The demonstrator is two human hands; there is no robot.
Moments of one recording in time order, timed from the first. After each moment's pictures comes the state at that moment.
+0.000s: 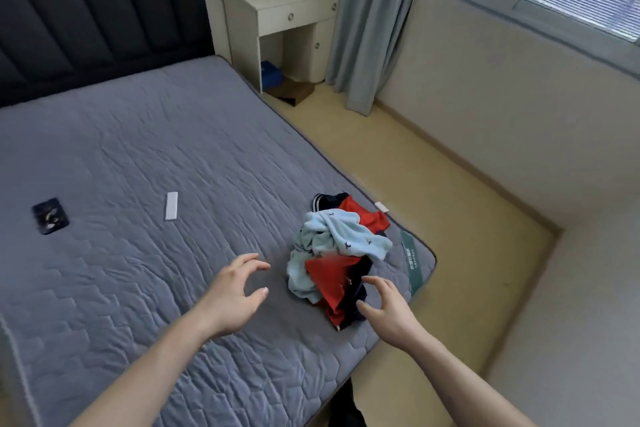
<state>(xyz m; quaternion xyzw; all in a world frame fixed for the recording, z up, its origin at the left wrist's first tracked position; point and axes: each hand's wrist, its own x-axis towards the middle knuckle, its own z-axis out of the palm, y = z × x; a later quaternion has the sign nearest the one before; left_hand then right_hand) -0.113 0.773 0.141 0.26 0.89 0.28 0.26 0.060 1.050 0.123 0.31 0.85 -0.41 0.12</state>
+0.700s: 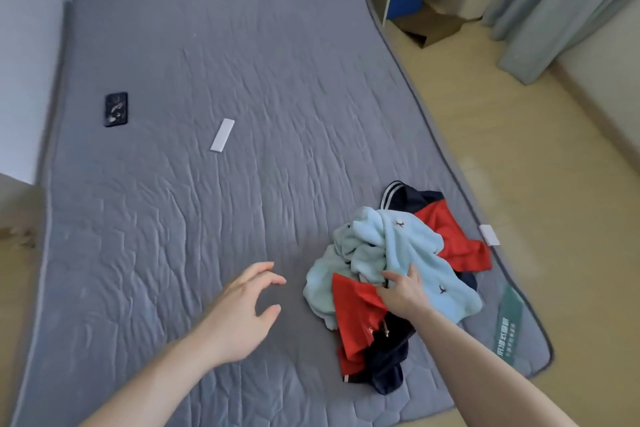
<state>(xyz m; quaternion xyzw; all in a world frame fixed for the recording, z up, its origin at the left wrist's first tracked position) -0.176 0.909 -0.050 0.02 0.92 0.26 0.30 -0.199 1.231 -0.195 0.19 0.88 -0.25 0.37</state>
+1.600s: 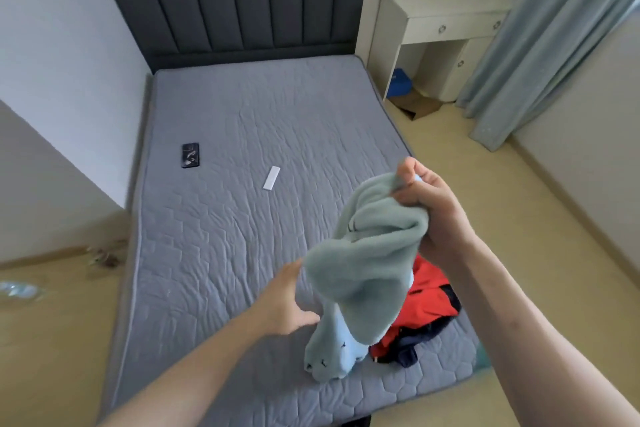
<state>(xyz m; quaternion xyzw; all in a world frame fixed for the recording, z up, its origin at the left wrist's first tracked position) -0.070 0.787 0.126 0.07 0.88 0.38 0.27 -0.115 1.021 0.315 -0.03 0.50 -0.85 0.15</state>
